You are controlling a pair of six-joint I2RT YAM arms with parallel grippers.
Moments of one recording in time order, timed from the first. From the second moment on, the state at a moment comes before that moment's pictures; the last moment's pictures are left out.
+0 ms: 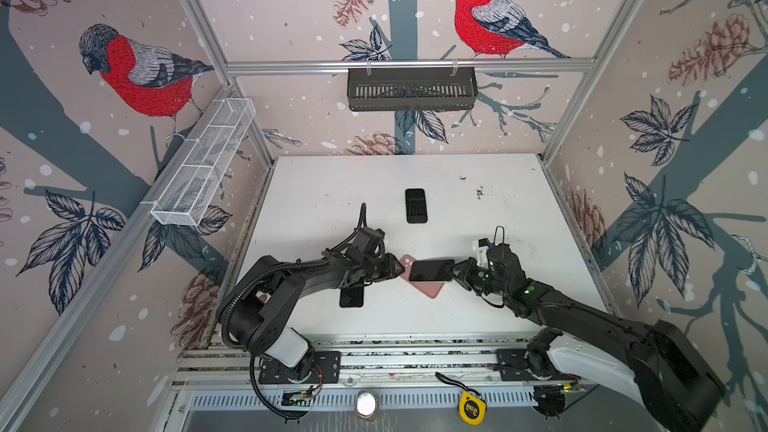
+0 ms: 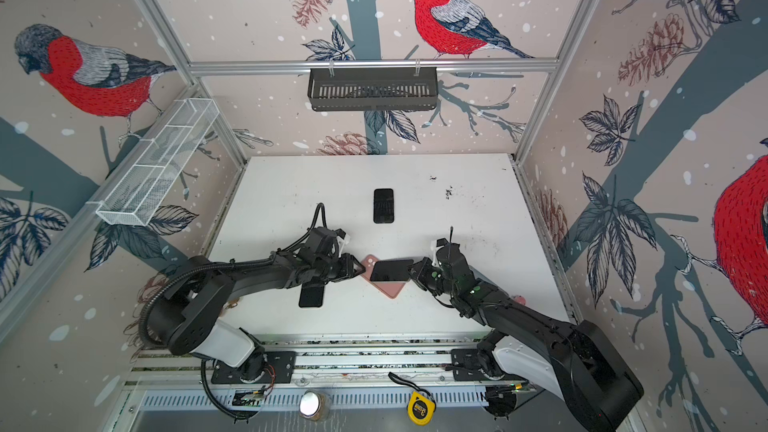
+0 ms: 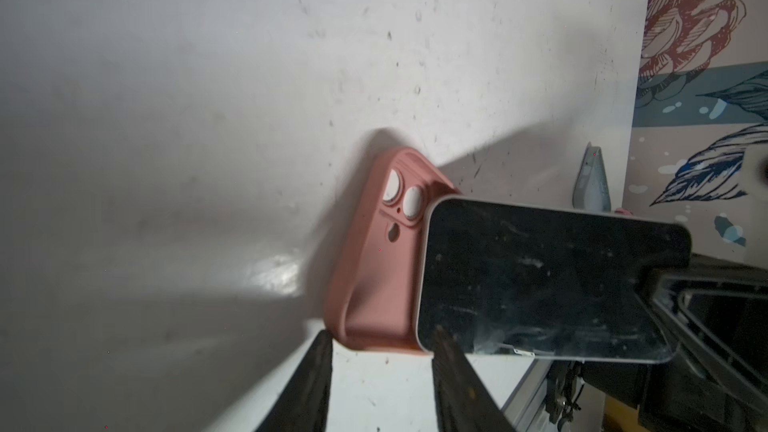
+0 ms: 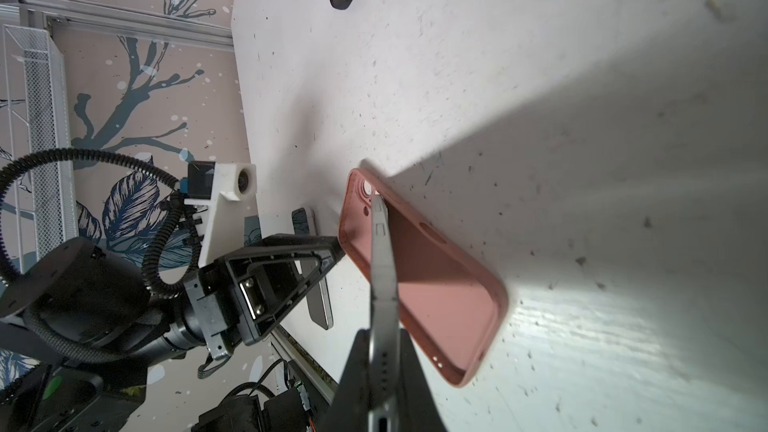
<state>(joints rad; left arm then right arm) -0.60 1.57 0.67 -0.01 0.43 -0.72 0.61 1.05 0.30 0.17 -0.35 1.17</state>
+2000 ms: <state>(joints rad) -0.66 1.59 0.58 0.14 0.50 -0.75 0.62 1.11 0.33 0.16 -0.42 1.00</state>
